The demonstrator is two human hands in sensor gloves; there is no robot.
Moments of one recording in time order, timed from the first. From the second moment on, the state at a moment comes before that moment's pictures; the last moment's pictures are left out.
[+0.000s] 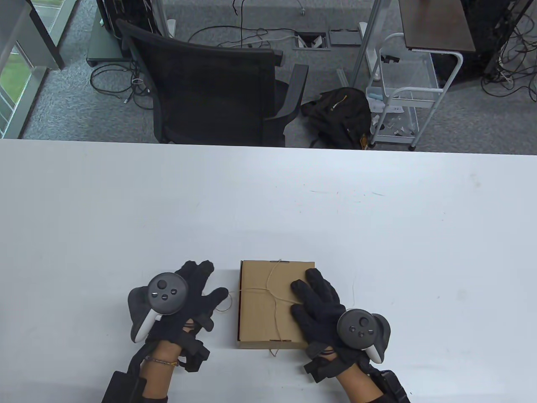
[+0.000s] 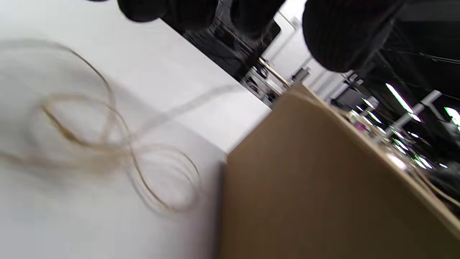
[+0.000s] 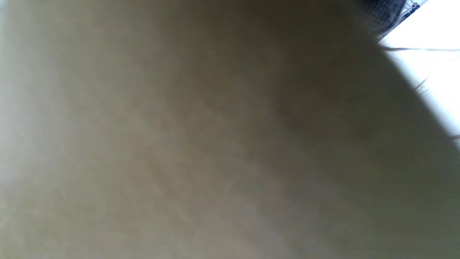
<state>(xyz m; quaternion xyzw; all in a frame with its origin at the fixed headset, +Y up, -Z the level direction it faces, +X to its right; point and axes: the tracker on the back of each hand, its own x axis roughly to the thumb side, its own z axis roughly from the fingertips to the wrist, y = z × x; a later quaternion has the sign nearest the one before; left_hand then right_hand) -0.186 -0.726 -0.185 -0.10 -0.05 0.34 0.93 0.144 -0.755 -0.170 0.15 -0.05 0.89 0.43</state>
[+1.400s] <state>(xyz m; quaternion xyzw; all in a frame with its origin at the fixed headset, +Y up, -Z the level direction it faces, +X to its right) -0.148 -0.752 -0.175 -0.04 -0.23 0.15 0.96 0.168 -0.764 -0.188 0.21 -0.02 0.96 0.19</state>
